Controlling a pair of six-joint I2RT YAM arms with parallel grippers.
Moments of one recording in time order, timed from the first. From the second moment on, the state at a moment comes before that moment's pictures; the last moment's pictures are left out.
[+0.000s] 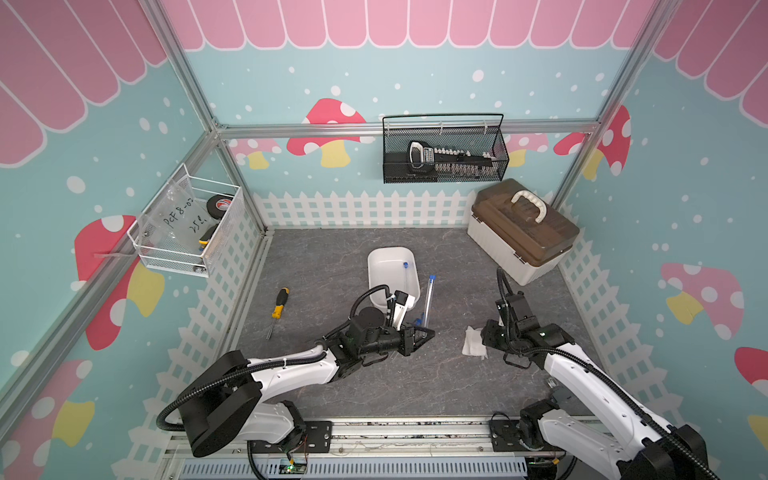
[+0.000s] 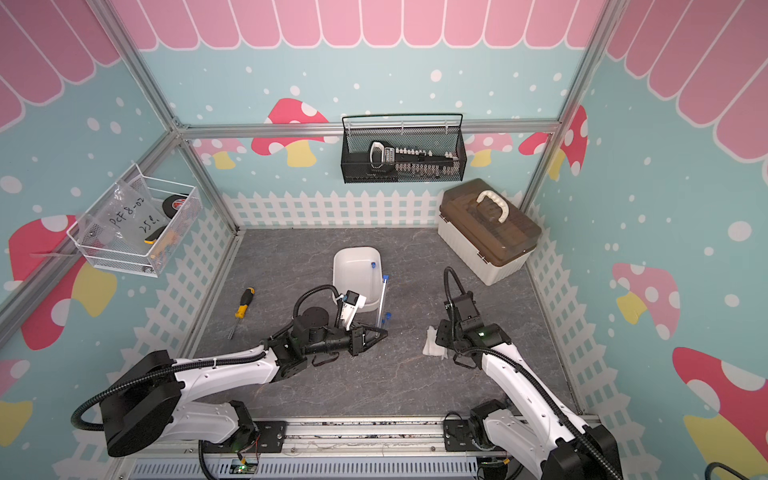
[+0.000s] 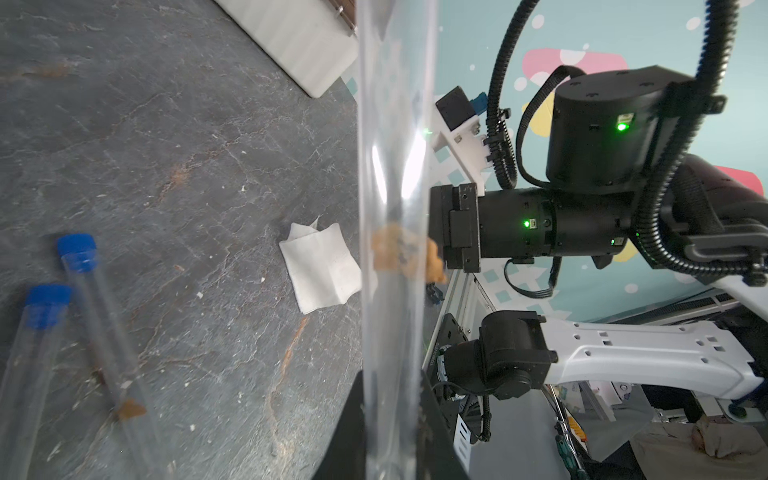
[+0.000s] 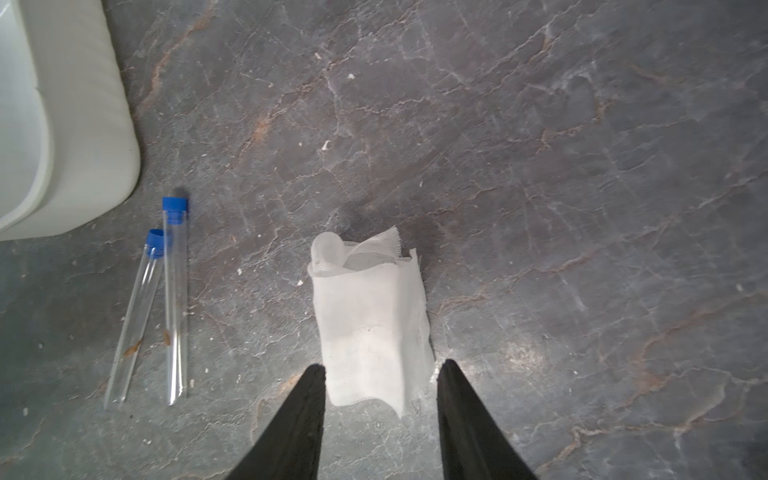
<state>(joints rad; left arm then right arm) -0.86 1.35 0.57 0.51 0.41 -0.76 0.36 0.99 0.66 -0.73 0.07 0.62</state>
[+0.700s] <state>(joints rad) -0.85 1.35 0.56 0.52 0.43 -0.76 0.36 1.10 0.52 -0.57 0.03 0.67</state>
